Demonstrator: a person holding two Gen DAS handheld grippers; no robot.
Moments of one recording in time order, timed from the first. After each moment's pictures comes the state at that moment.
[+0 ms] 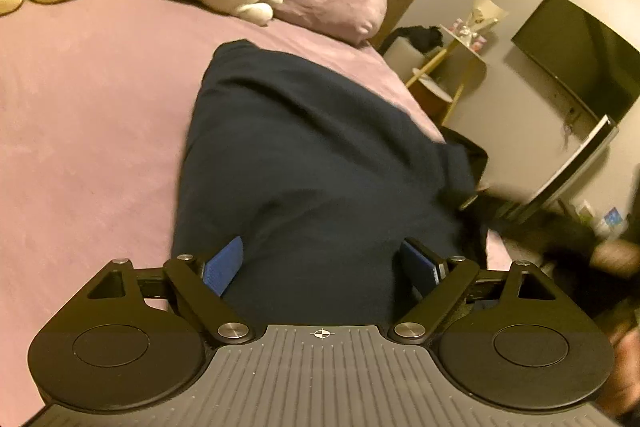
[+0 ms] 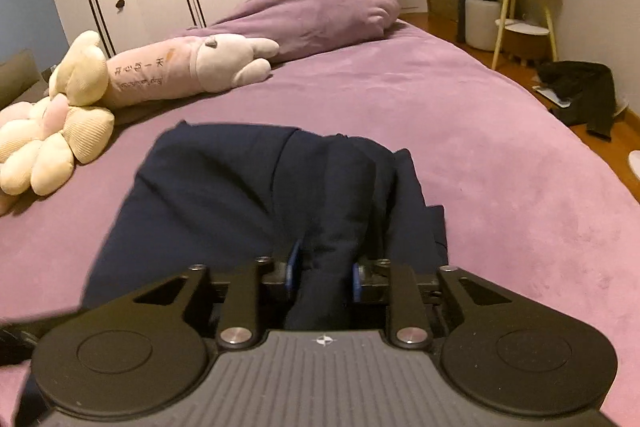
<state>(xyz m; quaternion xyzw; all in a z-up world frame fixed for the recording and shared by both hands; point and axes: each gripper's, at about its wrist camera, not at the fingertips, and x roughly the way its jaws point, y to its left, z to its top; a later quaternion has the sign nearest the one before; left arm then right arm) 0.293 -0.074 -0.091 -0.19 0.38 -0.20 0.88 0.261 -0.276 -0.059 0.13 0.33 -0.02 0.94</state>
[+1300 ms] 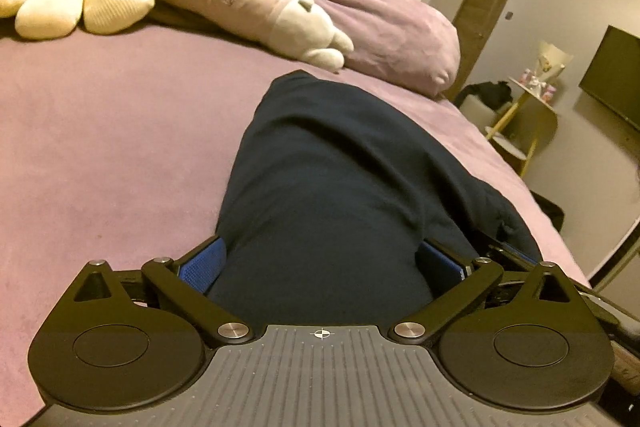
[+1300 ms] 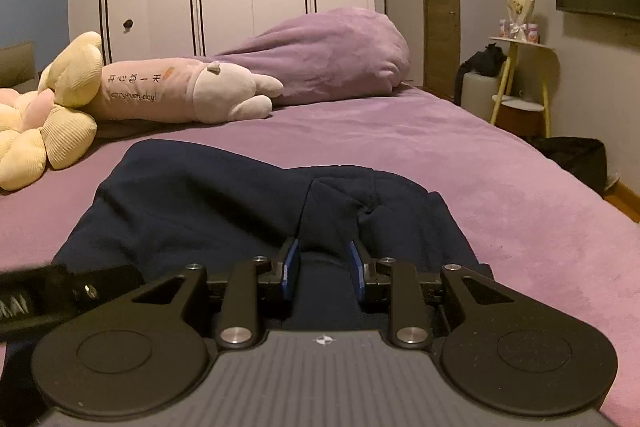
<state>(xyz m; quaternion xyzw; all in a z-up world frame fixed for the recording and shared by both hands) 0.334 -0.096 -0.136 -0.18 0.31 -0.07 0.93 0.308 -0.242 -0.134 0.04 0.23 -0.03 0.97</state>
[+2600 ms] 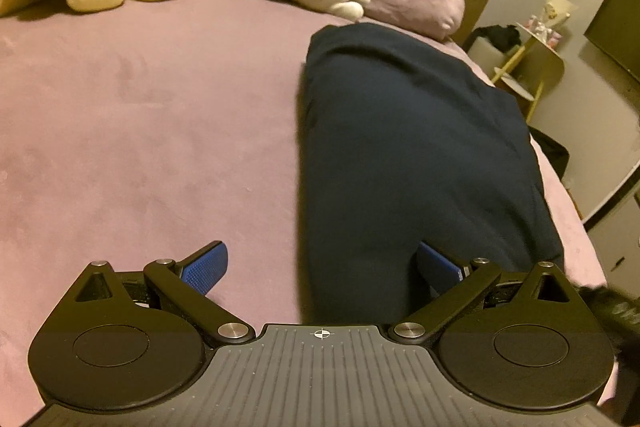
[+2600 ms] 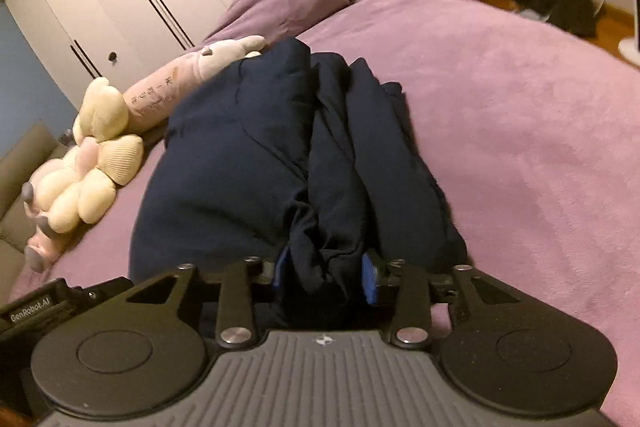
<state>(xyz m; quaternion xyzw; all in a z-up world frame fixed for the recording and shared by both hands) 0.221 -0.046 -0.097 -0.14 0.40 -0.06 0.90 0.134 -0.294 -0.112 0.26 0.33 0.00 0.91</state>
